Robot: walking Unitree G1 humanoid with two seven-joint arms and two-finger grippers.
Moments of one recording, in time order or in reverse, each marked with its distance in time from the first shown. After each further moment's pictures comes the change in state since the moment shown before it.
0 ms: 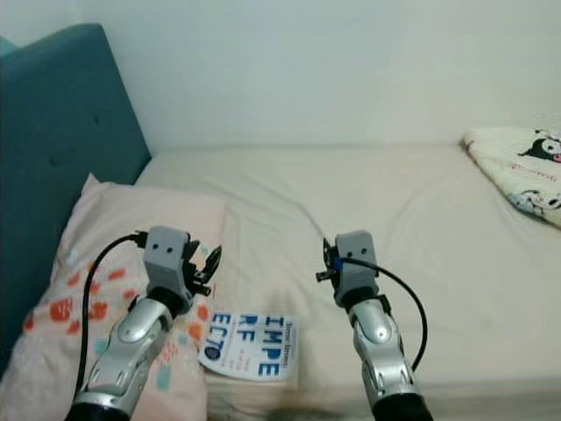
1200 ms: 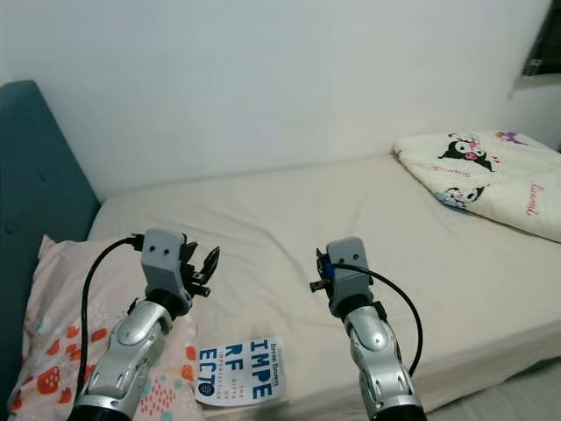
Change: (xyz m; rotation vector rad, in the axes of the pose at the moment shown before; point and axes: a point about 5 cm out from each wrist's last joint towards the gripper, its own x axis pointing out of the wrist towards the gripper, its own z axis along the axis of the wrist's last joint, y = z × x) left arm -0.002 0.003 -0.003 -0.029 0.003 0.026; right arm -0.010 0.010 -0.007 0.007 0.078 0.044
